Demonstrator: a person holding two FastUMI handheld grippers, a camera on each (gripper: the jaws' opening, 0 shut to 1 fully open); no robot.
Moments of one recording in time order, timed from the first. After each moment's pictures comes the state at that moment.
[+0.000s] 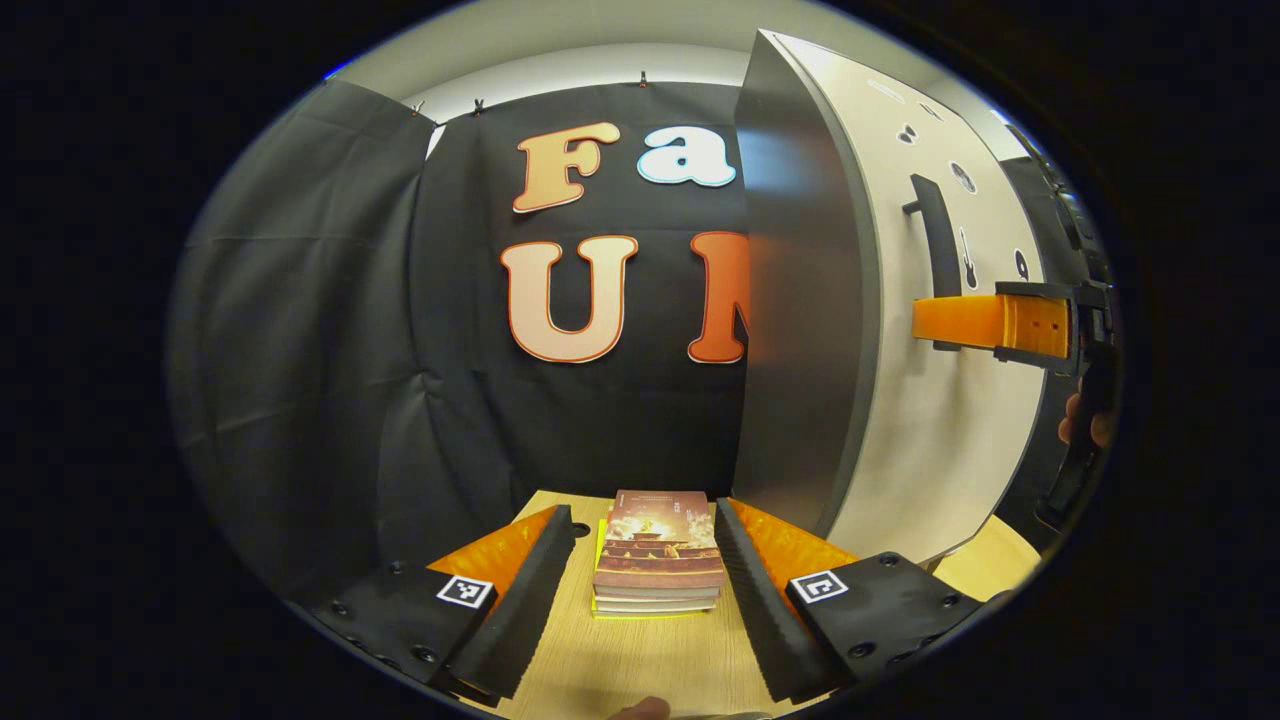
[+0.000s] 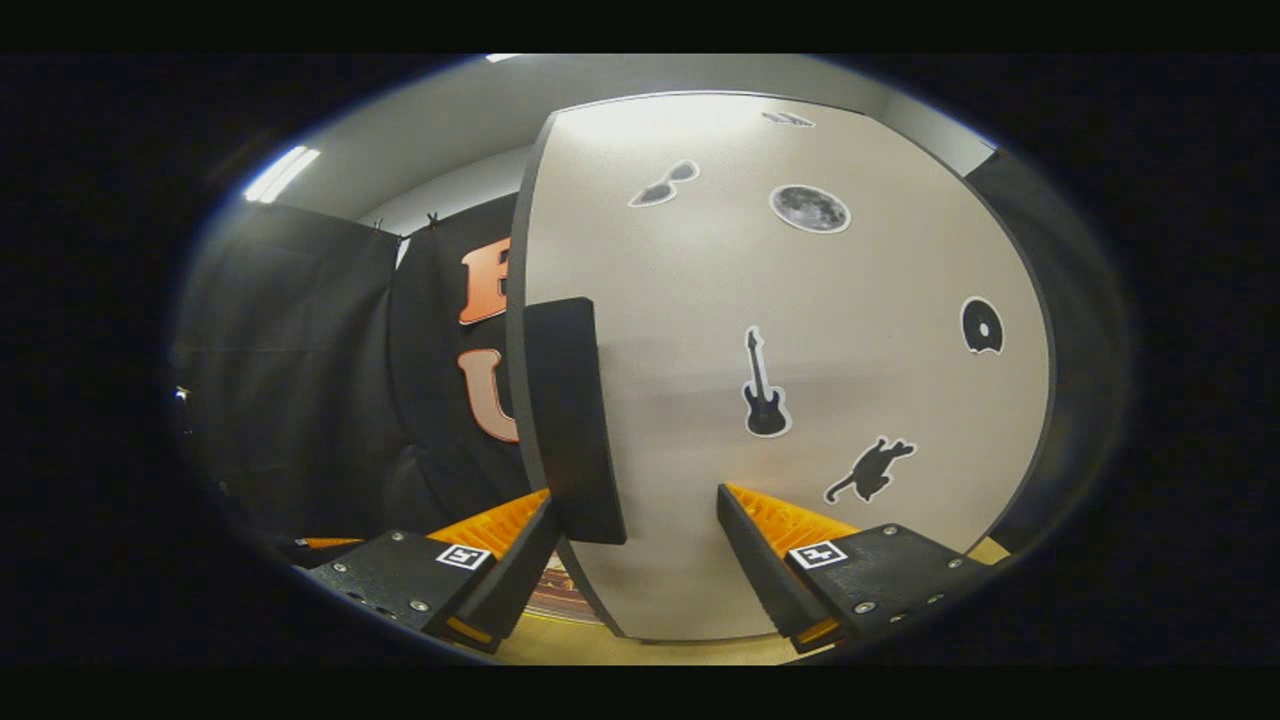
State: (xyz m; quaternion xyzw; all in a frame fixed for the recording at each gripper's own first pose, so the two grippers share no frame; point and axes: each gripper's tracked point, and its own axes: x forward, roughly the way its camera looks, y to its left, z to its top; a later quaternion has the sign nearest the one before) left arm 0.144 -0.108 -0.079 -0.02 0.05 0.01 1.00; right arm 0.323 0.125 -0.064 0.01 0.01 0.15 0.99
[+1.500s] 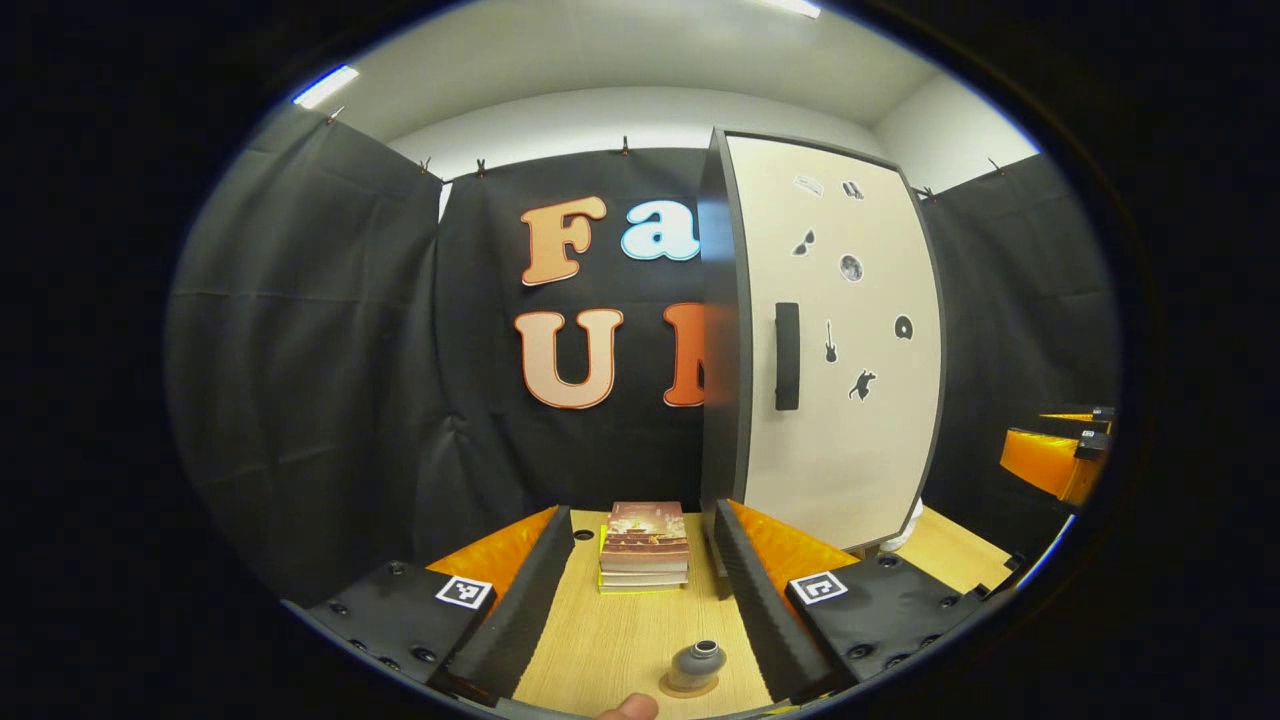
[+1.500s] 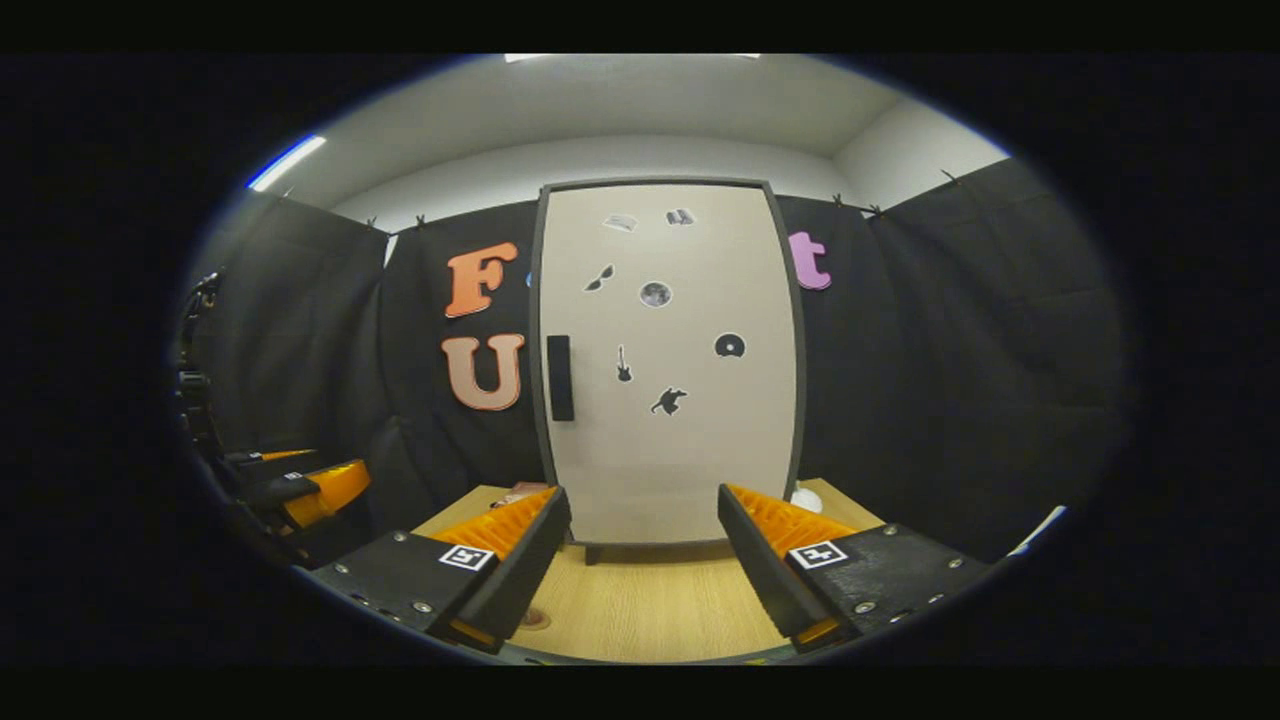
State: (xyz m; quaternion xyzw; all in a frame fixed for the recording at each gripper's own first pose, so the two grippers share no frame) left arm -0.068 -0.126 0.007 -0.01 -0.01 0.00 1.00; right arm 0.039 0.007 -0.051 -0.02 0.03 0.05 1.00
